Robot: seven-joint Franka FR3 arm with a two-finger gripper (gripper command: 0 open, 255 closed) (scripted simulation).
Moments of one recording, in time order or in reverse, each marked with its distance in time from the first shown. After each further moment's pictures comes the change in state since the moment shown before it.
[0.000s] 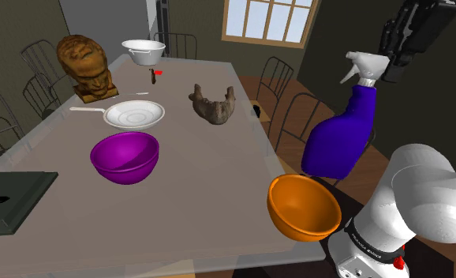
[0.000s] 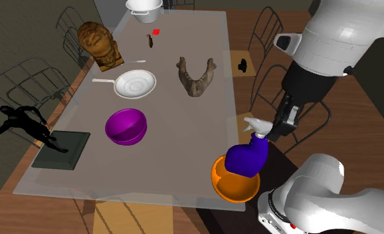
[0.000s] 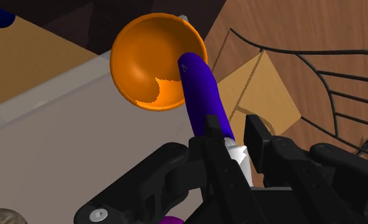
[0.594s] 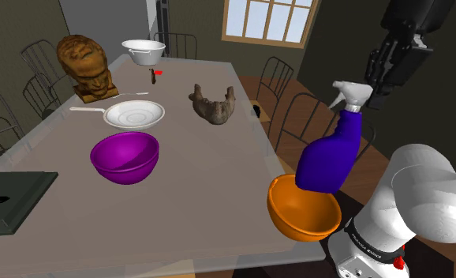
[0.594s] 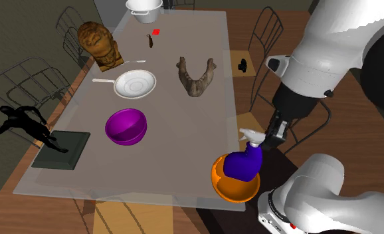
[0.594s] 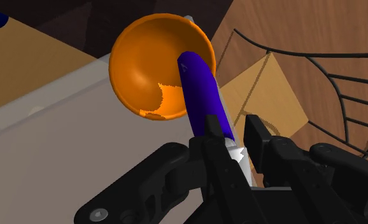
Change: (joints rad) arm -0.007 -0.080 0.006 -0.169 -0.004 0.086 -0.025
